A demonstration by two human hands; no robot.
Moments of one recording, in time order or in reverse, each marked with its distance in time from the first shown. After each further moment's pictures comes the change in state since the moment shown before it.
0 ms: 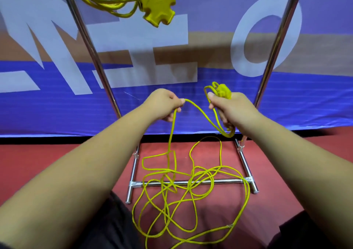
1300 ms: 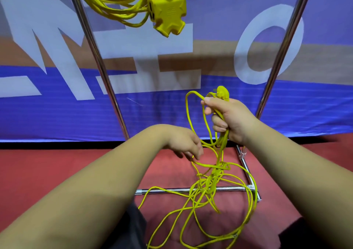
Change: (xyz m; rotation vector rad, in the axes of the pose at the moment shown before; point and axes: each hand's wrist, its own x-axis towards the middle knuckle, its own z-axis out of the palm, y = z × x) left_hand -0.020 -0.015 0.045 0.361 -0.779 -0.075; right_hand 0.010 -0.012 0.031 0.509 -0.111 0.089
